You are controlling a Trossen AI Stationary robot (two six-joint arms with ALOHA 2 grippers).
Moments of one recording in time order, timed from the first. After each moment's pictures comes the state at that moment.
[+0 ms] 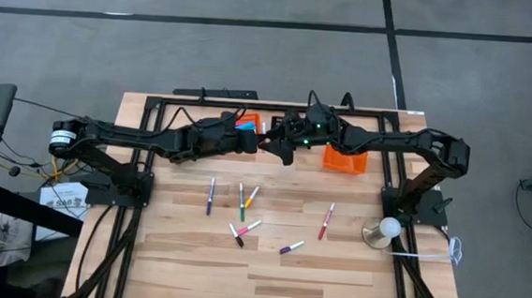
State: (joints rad) left arm 0.11 1.38 0.91 0.22 -0.29 -1.00; right arm -0.32 1.59 1.01 0.35 -0.39 0.39
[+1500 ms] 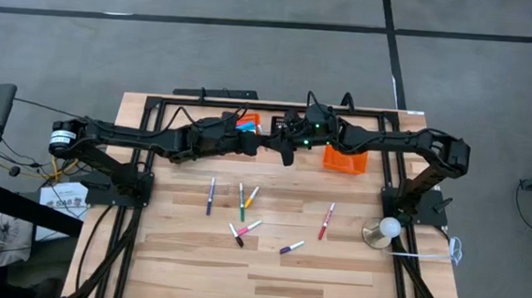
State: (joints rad) left arm 0.11 1.38 0.91 0.22 -0.27 -0.94; right arm -0.32 1.59 1.01 0.30 -0.39 0.39
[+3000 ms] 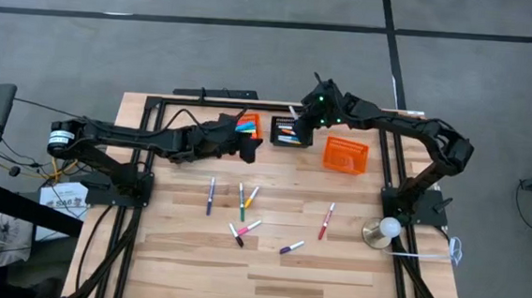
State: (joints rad) left arm 0.11 1.37 0.91 0.03 -0.37 -0.73; right arm -0.59 1.59 1.11 -0.30 -0.17 0.11
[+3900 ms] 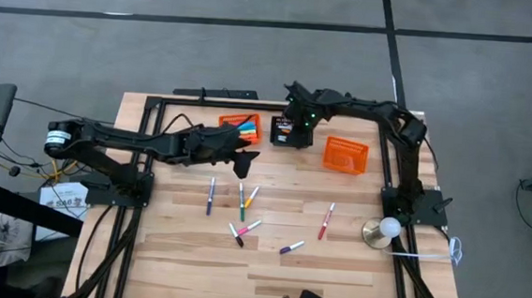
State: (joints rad) left arm 0.08 1.34 0.84 0.05 -0.30 -0.46; right arm -0.61 2.00 1.47 -0.74 -0.12 -0.19
